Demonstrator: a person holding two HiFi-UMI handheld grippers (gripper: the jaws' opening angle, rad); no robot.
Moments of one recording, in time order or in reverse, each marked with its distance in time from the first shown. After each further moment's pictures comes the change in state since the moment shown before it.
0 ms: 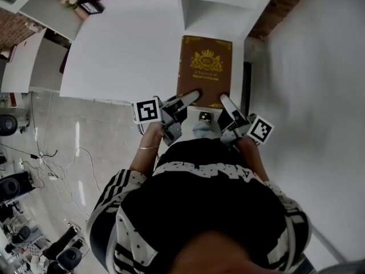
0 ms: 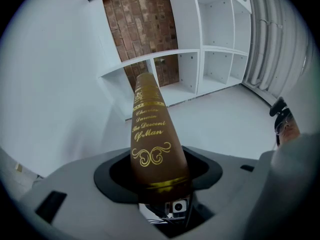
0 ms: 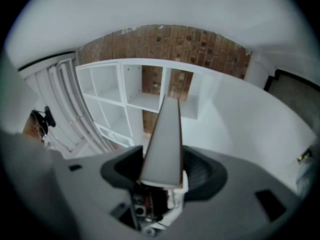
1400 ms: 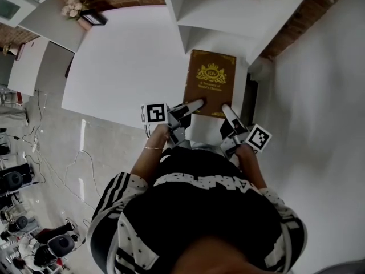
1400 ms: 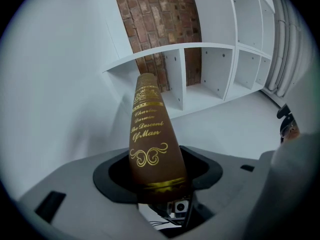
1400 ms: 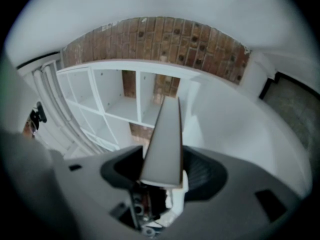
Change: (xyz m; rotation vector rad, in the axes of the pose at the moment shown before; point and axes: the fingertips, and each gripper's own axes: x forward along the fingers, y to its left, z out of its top) left arm 0.008 -0.003 -0.003 -0.056 0.019 0.018; right arm -0.006 0.001 0.004 0.001 0.021 -0.088
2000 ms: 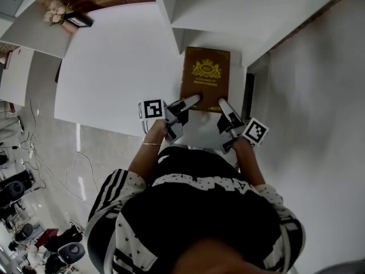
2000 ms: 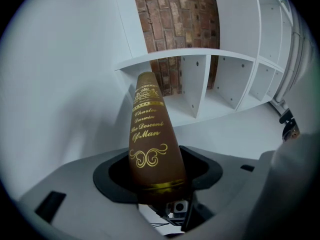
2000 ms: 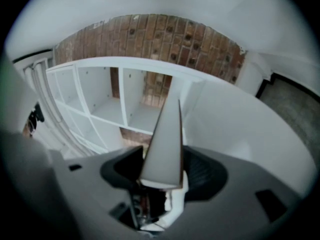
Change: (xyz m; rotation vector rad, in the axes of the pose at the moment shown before) left arm -0.001 0.001 0.000 -0.145 0.059 0.005; right arm -0.001 0.009 0.001 0.015 -0.042 -0.125
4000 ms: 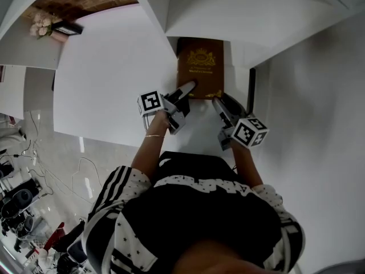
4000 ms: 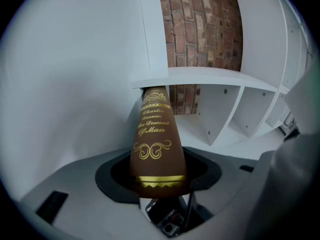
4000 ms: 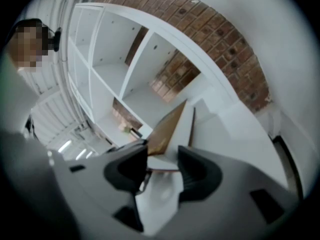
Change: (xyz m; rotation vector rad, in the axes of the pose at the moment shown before) left arm 0.033 0.035 0.068 -0.139 -0.120 0.026; right arm 0.037 -0.005 0.021 -0.497 0.065 -0.141
